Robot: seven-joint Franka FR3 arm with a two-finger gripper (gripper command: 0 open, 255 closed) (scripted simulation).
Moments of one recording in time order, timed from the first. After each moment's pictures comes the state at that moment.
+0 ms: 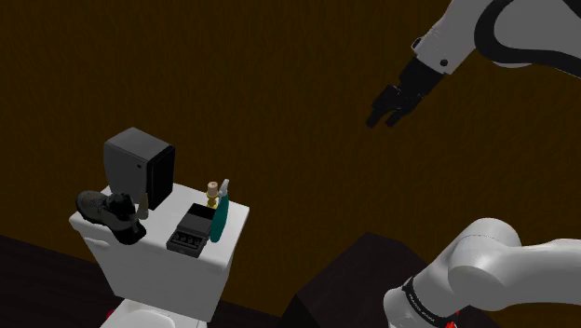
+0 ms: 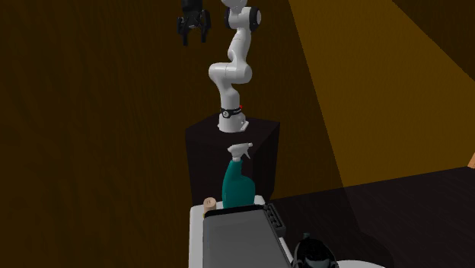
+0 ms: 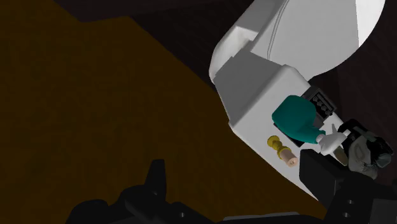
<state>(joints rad) 0.02 -0.78 0.01 -2.29 0.10 1.69 0.14</state>
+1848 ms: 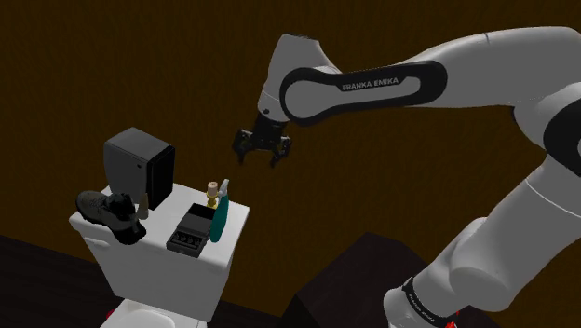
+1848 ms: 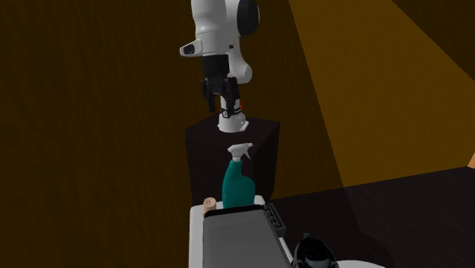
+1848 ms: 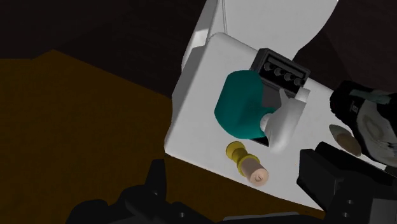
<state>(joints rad) 0.05 0.04 0.36 -2.01 0.09 2.14 0.78</state>
